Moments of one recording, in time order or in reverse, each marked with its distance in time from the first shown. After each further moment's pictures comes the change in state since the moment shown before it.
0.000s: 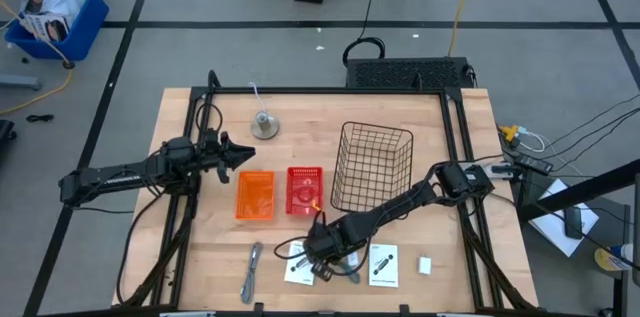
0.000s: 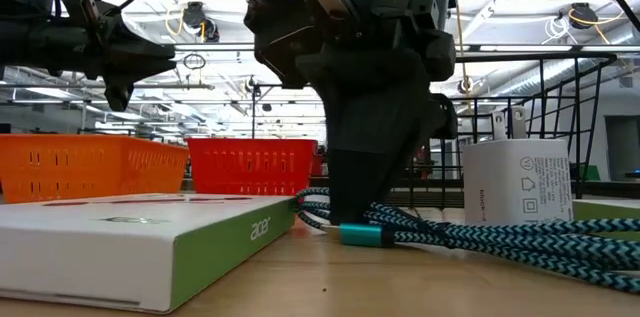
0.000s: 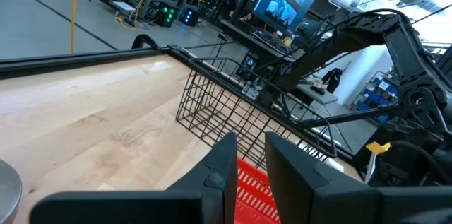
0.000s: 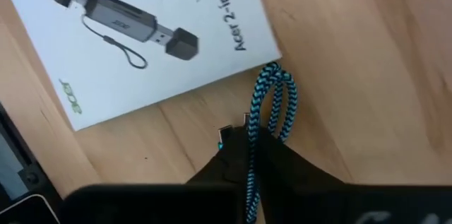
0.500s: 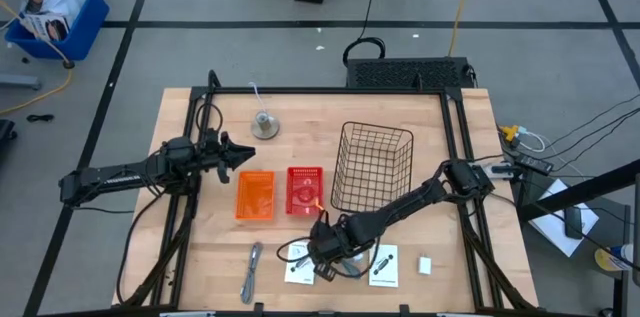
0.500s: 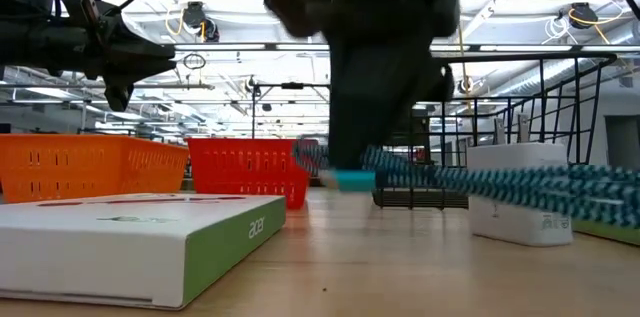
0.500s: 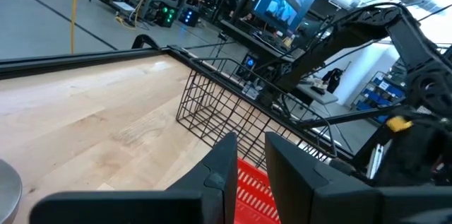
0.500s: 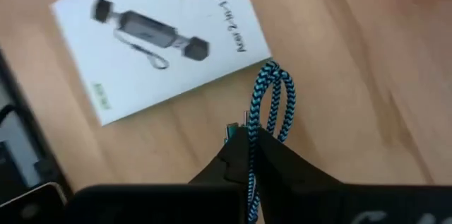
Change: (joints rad) left arm 0.000 0.000 0.000 -0.001 0.000 0.000; right arm 0.024 -0.097 -0.006 -0.022 0.085 -0.024
